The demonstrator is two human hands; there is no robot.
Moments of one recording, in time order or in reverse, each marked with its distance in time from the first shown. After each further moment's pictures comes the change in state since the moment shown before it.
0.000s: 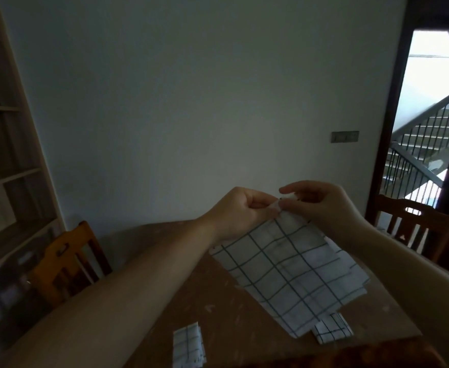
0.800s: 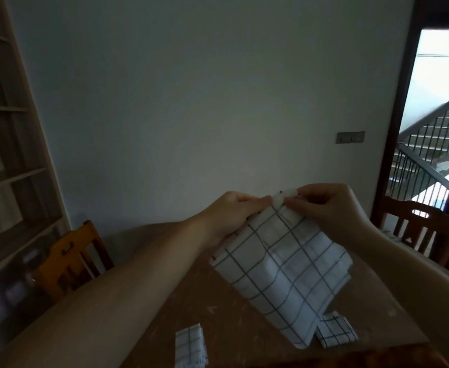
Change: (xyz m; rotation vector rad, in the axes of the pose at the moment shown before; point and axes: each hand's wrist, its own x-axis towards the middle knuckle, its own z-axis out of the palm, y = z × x) left_hand 0.000 0.000 -0.011 -0.111 0.072 -0.264; right_hand 0.003 0.003 0.000 -0.057 0.070 -0.123
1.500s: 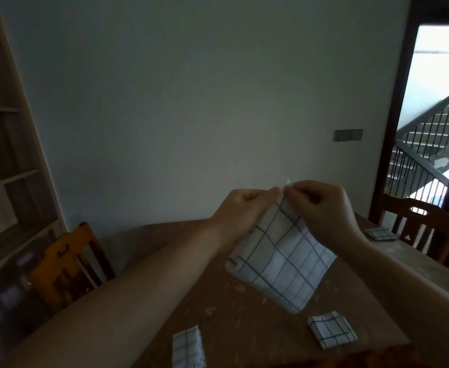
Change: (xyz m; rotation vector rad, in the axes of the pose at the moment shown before) left_hand 0.012 -0.002 0.025 -0.107 0.065 0.140; right_hand 0.005 0.015 0.009 -0.142 0.152 -0.063
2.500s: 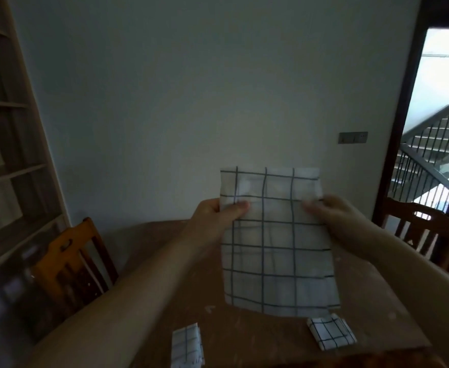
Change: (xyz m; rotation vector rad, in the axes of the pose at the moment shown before) left_hand -0.008 -0.034 -0.037 -0.134 0.178 0.026; right_hand 0.006 0.021 -0.030 0.236 -0.439 0.312
